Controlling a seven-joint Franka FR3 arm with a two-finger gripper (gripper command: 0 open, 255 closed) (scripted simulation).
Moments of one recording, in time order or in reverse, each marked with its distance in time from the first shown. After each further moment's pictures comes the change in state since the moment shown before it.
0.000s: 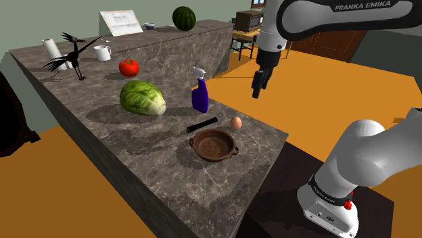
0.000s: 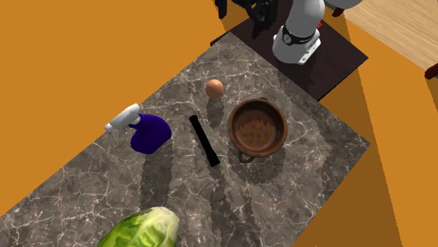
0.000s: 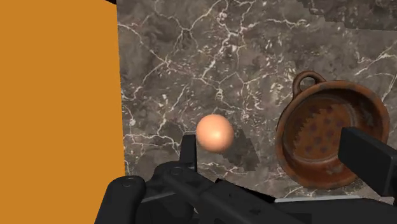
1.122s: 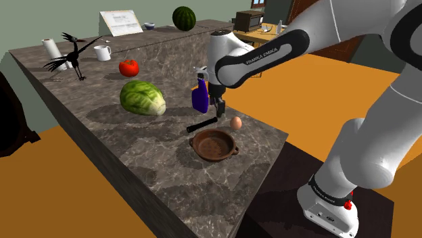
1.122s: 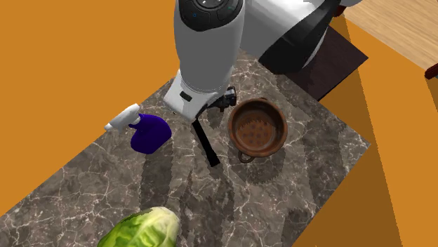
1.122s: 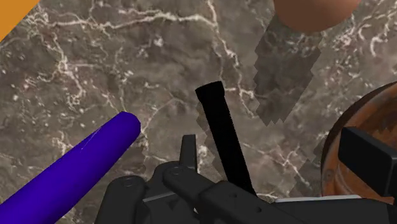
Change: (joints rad) arm 0.163 0.567 -0.013 0.147 -0.123 0.476 -0.661
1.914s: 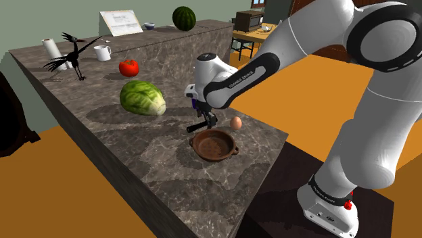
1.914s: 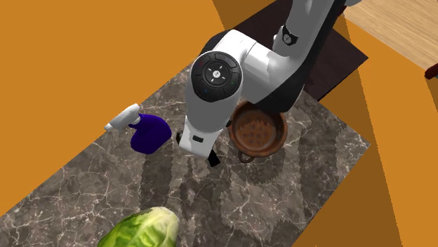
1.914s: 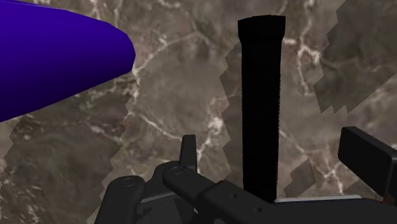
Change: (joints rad) arm 0.024 0.208 0.024 0.043 -0.051 0.189 -0.168
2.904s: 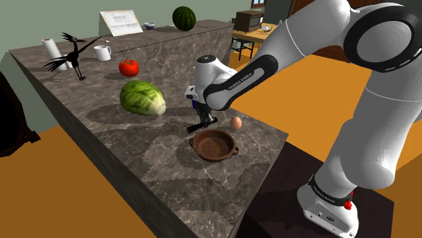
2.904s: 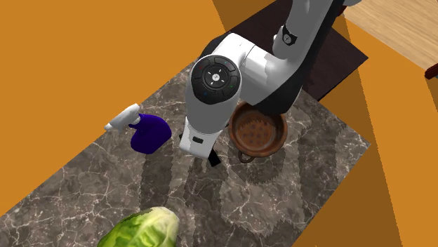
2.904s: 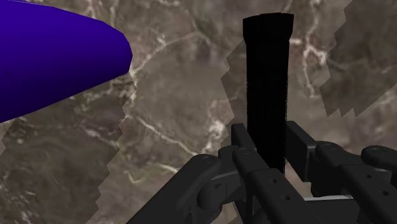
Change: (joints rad) arm -0.001 0.015 -0.001 -0.003 -0.002 0.018 0.002
